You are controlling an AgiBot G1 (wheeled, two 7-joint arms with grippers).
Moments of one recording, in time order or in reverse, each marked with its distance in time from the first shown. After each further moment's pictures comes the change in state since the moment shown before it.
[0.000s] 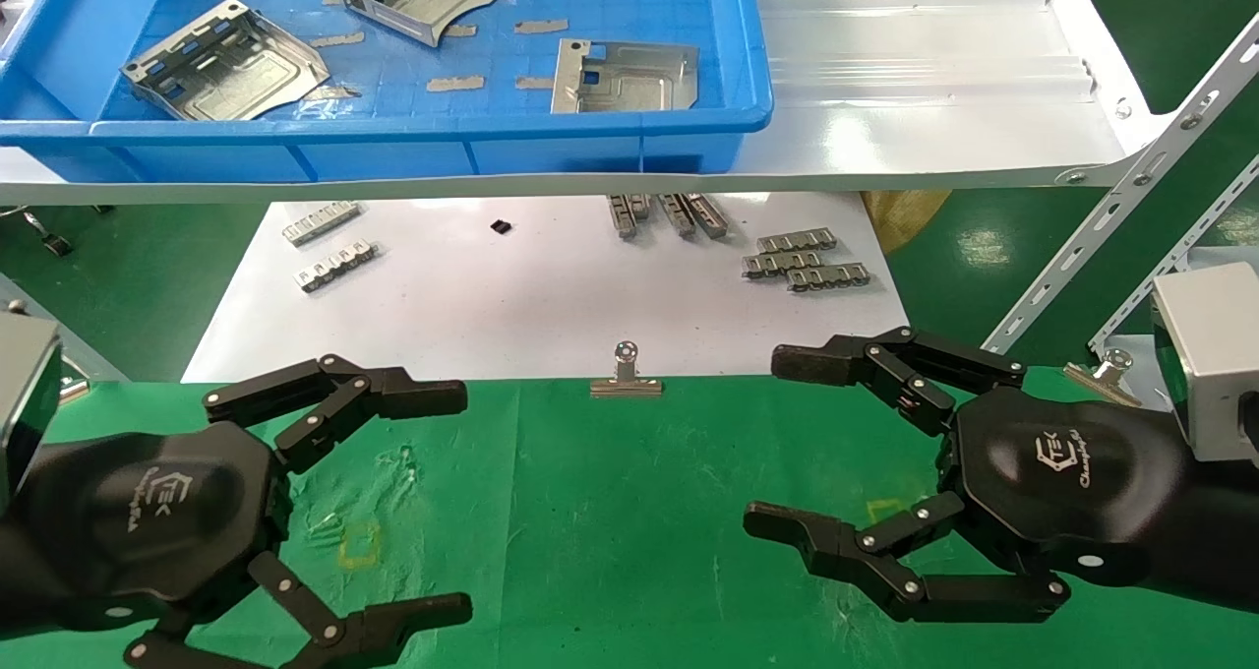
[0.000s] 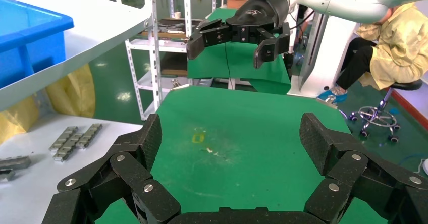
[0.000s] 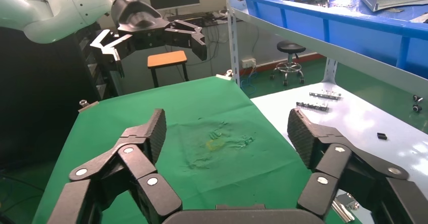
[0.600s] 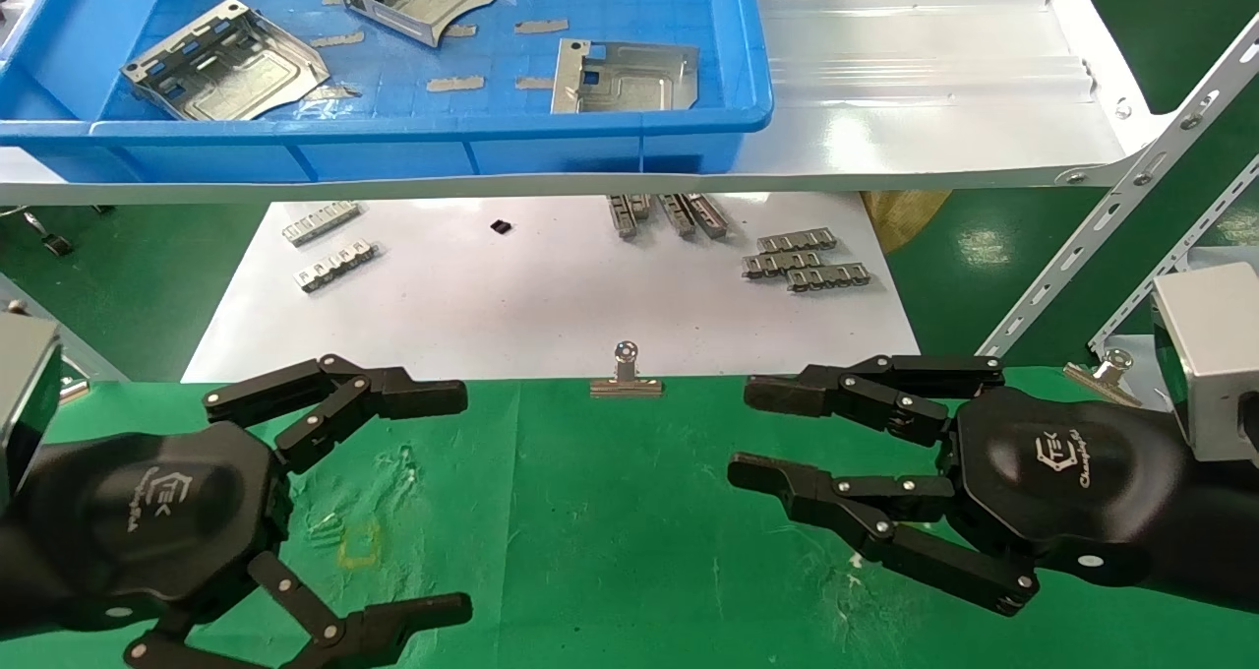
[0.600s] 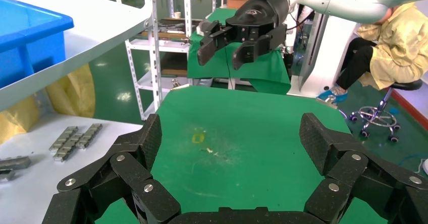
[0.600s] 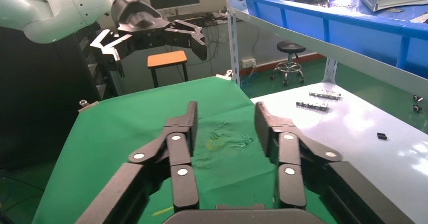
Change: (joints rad) left arm 0.000 0.000 0.000 0.000 0.000 0.000 0.000; right arm 0.000 0.000 0.000 0.000 0.000 0.000 0.000
